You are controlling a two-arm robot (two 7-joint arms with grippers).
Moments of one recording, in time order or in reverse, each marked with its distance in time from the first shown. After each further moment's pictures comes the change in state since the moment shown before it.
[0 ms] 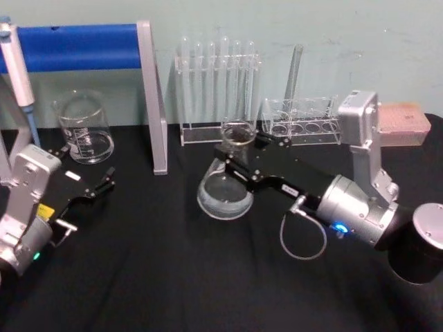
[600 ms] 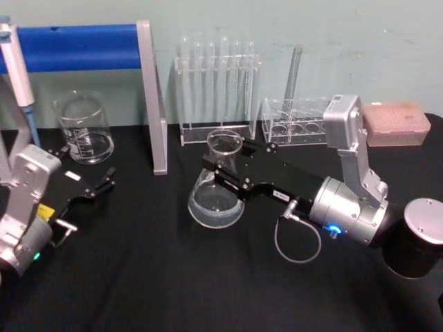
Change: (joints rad) left arm 0.000 0.000 0.000 0.000 0.000 0.000 0.000; right arm 0.057 0.029 -0.073 0.046 0.028 -0.021 0.044
